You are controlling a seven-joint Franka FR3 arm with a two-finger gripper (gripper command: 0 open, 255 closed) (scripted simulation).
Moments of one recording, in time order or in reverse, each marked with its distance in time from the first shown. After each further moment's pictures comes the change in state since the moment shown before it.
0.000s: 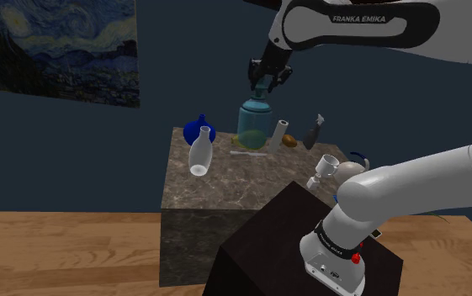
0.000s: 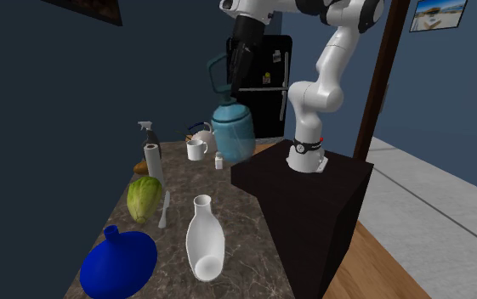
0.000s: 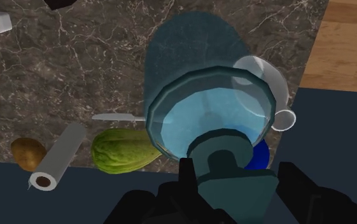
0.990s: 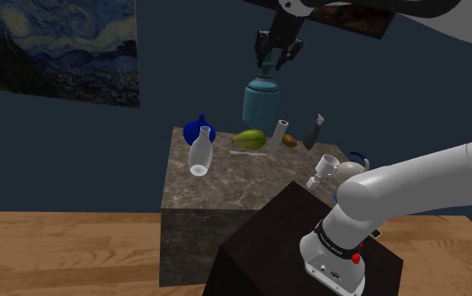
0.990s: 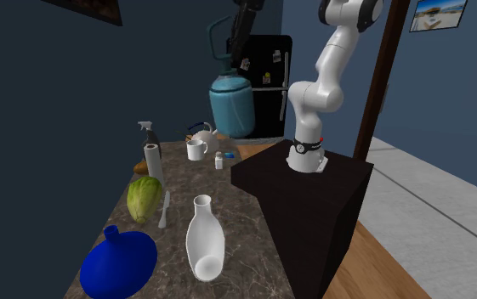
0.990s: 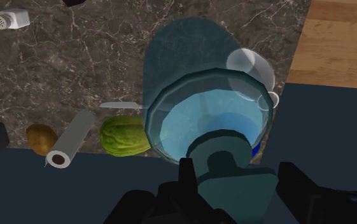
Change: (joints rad) arm -0.008 0.020 -0.010 0.218 -0.005 -0.198 -0.019
